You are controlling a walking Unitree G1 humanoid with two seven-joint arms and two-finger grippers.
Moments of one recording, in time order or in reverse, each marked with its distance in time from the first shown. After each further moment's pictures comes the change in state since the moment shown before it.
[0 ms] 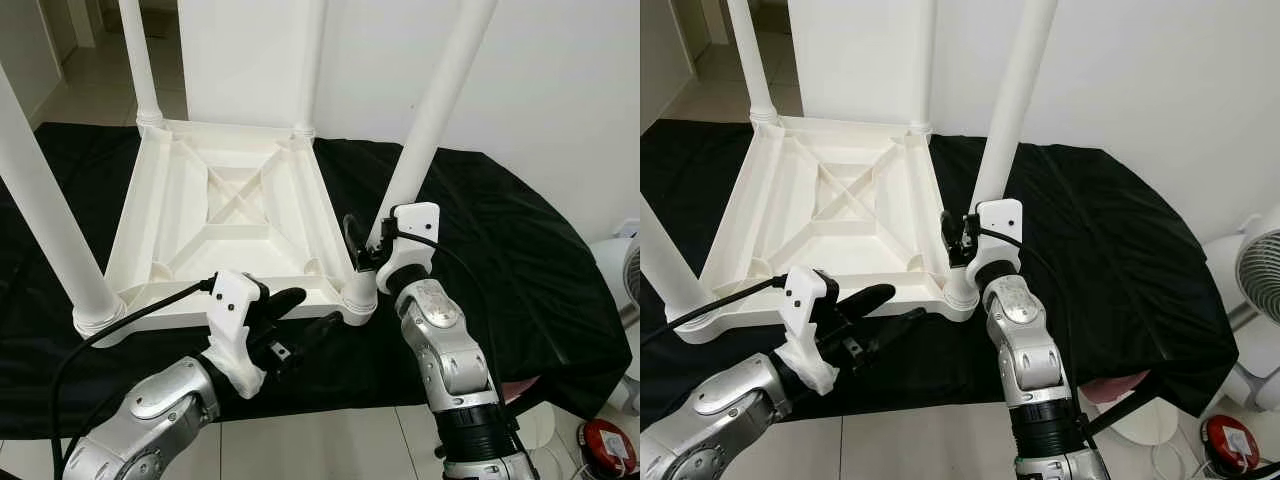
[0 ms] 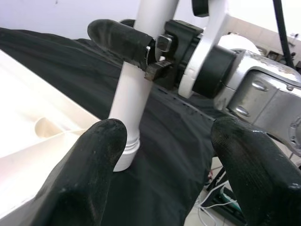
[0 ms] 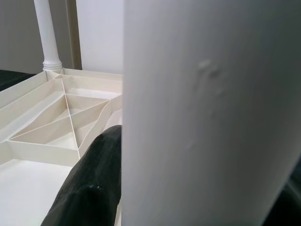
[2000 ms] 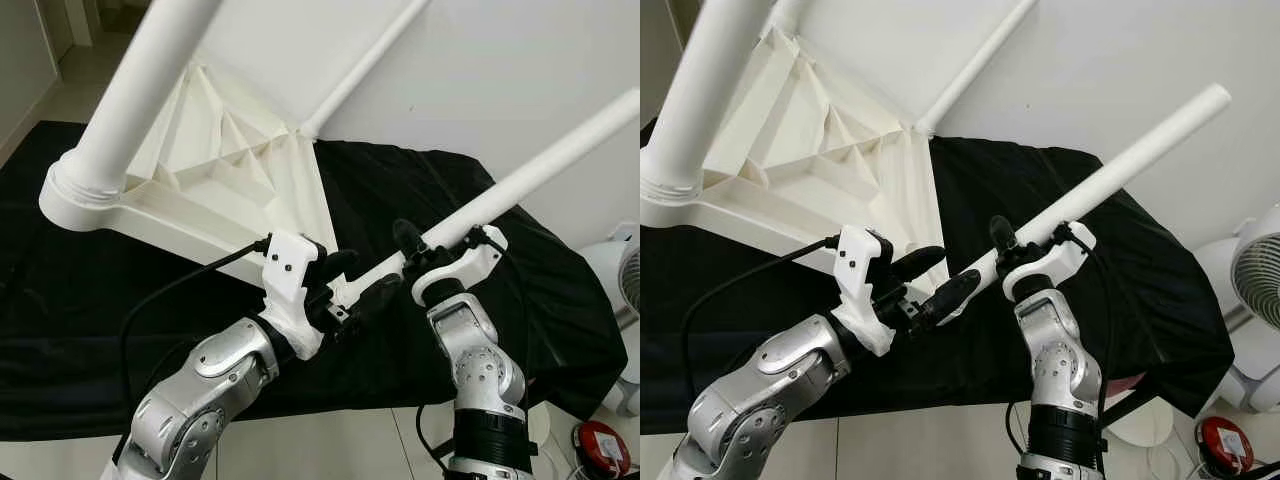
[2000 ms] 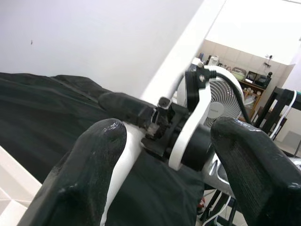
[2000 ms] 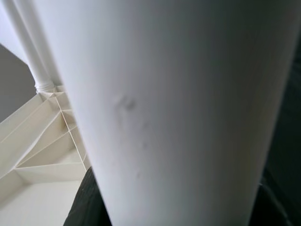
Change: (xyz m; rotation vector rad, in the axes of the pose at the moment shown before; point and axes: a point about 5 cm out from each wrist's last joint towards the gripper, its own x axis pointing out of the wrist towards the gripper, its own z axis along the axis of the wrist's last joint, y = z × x) left arm 0.050 -0.018 0.026 0.008 -0.121 -0.061; right arm -0.023 -0.051 -0.030 0.839 0.036 -0.155
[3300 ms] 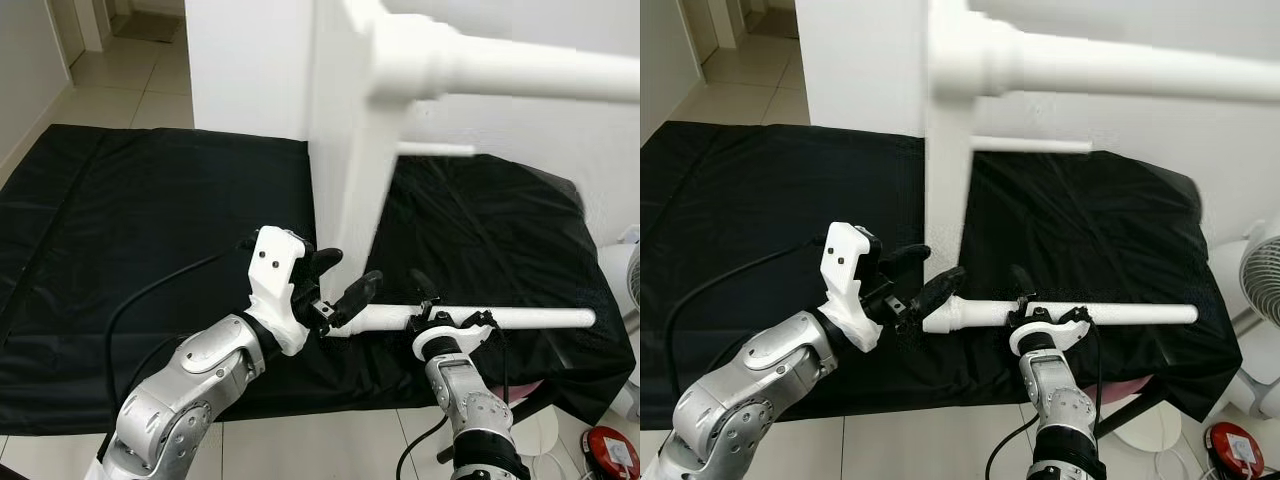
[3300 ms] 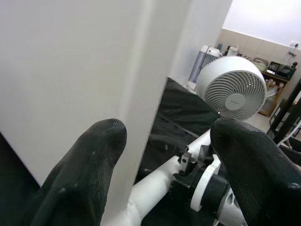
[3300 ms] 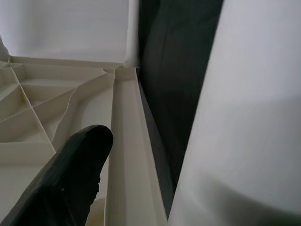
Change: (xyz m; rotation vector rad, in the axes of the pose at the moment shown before) left arm -0.010 0.014 0.000 0.033 0.043 0.054; right arm -0.022 -0.084 -0.043 0.648 -0.037 -0.164
